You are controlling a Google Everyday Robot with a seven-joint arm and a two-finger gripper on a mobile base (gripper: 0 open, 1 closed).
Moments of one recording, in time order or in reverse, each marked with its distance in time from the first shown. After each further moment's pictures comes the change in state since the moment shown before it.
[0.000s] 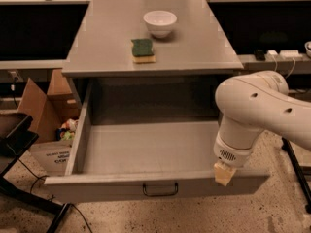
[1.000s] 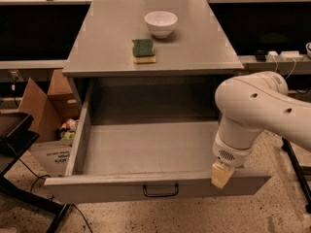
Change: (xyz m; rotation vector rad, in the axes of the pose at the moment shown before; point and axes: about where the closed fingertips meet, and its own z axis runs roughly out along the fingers) arm 0.000 0.000 0.000 0.000 0.000 0.000
